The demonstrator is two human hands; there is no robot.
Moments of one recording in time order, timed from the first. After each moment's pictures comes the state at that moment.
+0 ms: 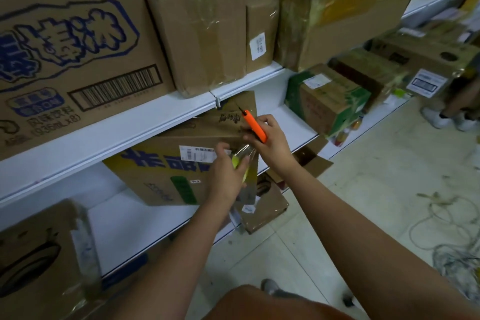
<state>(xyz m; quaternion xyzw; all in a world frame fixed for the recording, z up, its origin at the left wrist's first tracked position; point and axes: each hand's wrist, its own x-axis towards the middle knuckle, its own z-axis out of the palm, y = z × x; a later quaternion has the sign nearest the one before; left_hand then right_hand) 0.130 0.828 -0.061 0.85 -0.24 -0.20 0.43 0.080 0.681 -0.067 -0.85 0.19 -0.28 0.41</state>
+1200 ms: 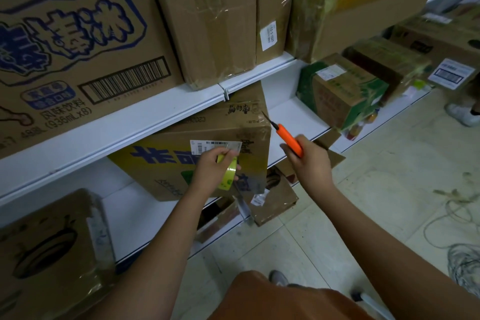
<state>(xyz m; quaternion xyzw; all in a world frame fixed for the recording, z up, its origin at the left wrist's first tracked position) 0.174 0.859 -0.079 0.76 -0.21 -0.30 0.54 0.011 0.692 -0.075 -0.86 0.34 -0.23 0.30</state>
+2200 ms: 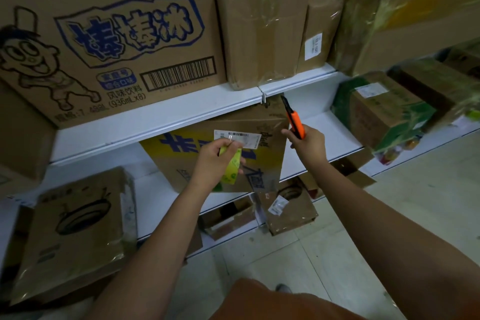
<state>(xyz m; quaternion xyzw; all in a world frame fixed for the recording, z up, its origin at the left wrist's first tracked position) 0.169 0.907 -0.027 0.75 -0.17 -0.22 0.61 0.098 0.678 -0.078 -0.81 0.31 -0.22 0.44</state>
